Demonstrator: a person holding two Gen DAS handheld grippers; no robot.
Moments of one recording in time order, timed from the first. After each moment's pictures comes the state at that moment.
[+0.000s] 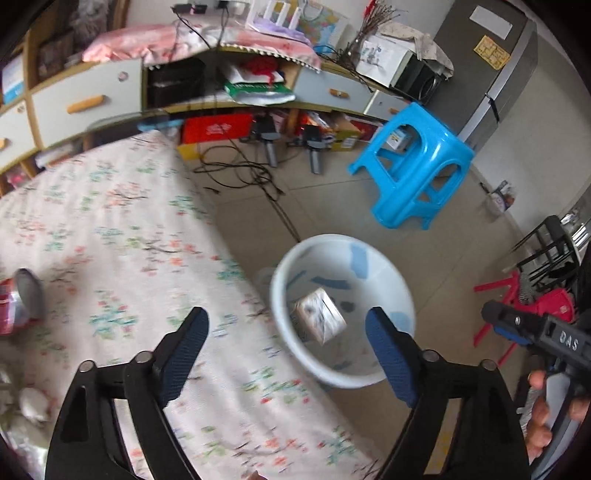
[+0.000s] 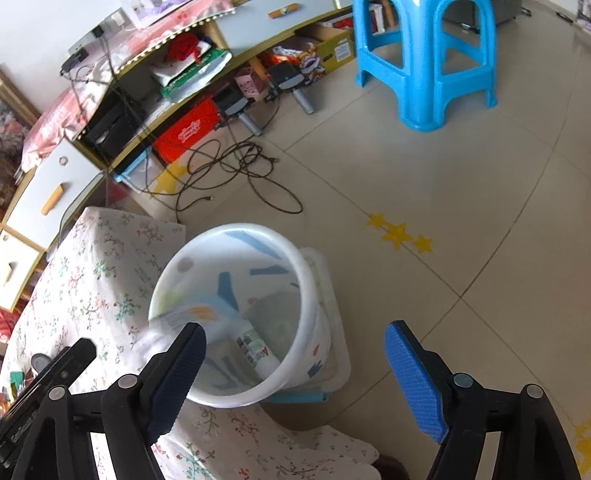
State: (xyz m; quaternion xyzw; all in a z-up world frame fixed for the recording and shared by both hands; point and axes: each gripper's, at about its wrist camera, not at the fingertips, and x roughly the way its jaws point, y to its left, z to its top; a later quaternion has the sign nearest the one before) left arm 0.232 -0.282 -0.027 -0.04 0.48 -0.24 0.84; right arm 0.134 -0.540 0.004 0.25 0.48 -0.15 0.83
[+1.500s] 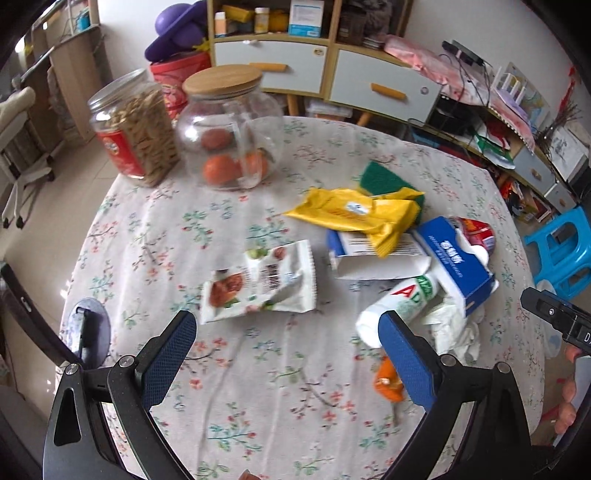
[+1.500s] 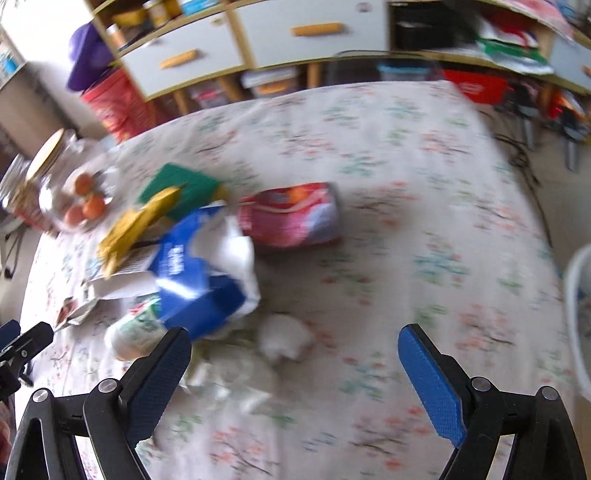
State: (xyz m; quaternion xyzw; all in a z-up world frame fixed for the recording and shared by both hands) left arm 0.136 0.149 -0.028 -0.10 0.51 0.10 0.85; right arm 0.220 -0.136 -0.017 0.03 0.53 0.14 0.83
